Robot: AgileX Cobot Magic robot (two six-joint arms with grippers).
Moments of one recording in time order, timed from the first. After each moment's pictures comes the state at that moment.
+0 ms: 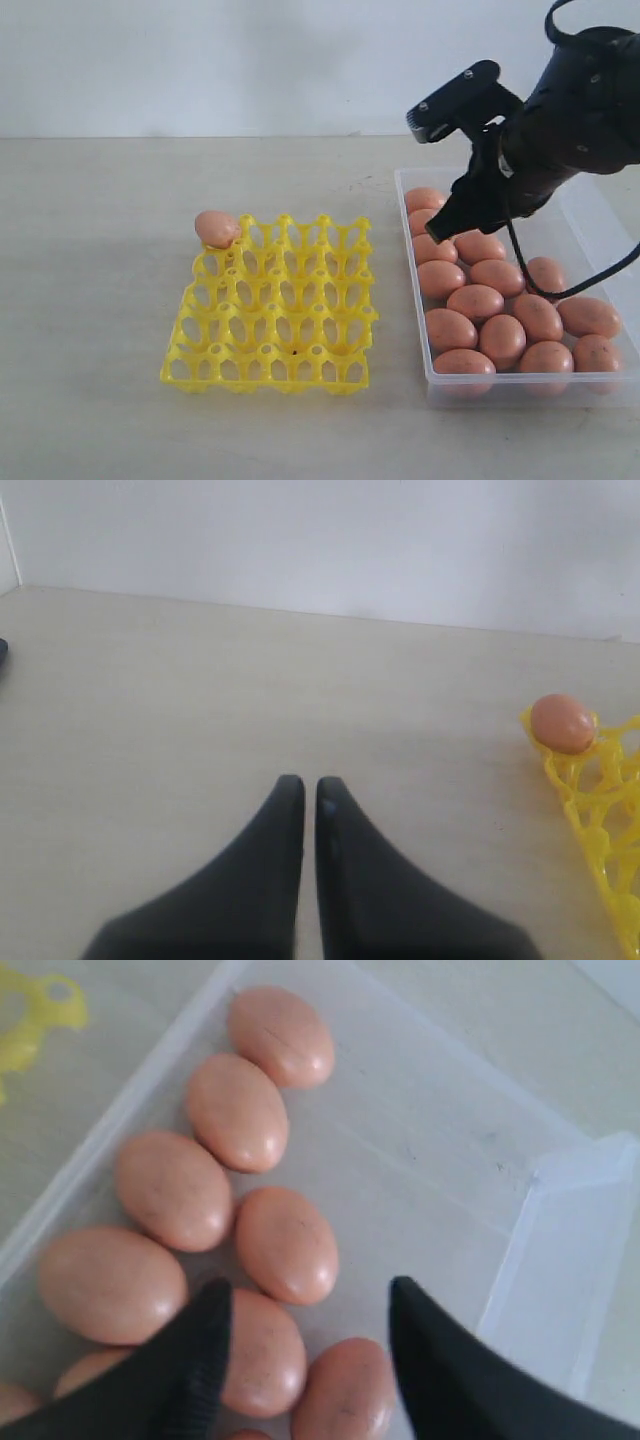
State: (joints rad) left arm 0.10 0.00 0.00 -0.16 0.31 0.11; right arm 0.34 1.66 -1.04 -0.69 0.56 0.41
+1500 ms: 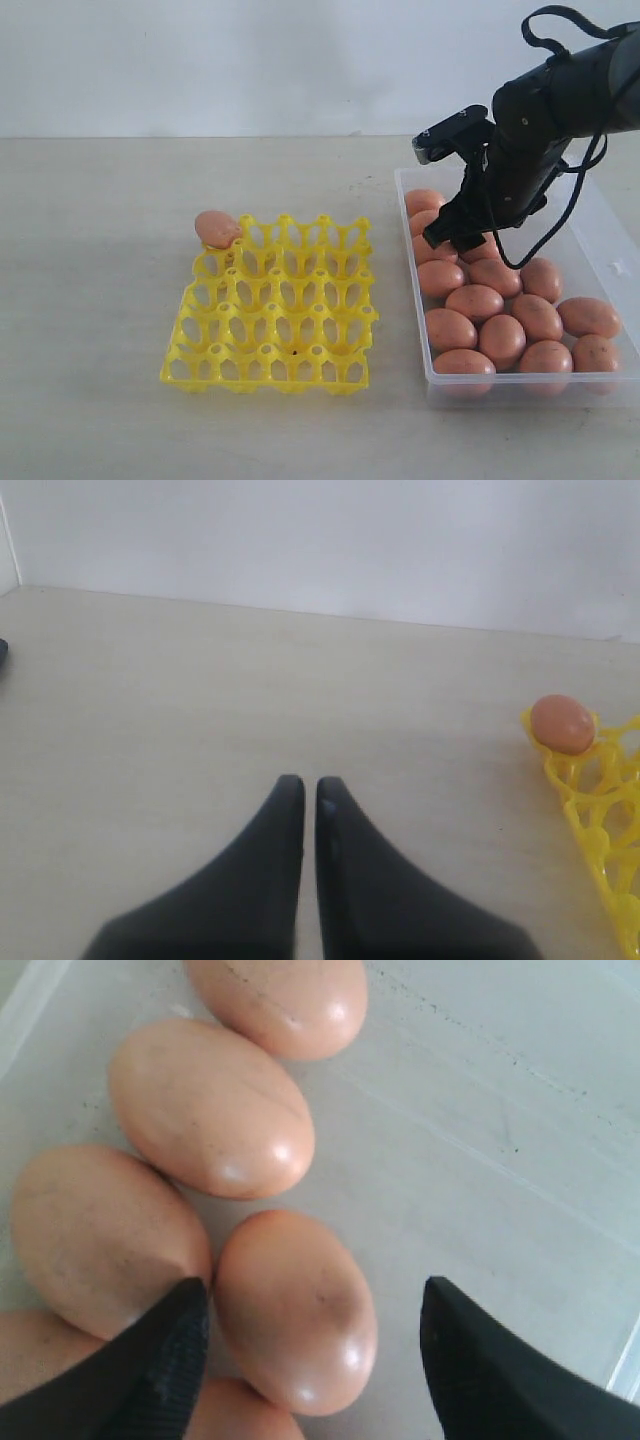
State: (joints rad) left arm 0.10 0.00 0.00 -0.16 0.31 0.11; right arm 0.19 1.97 -1.27 -0.28 0.59 0.00
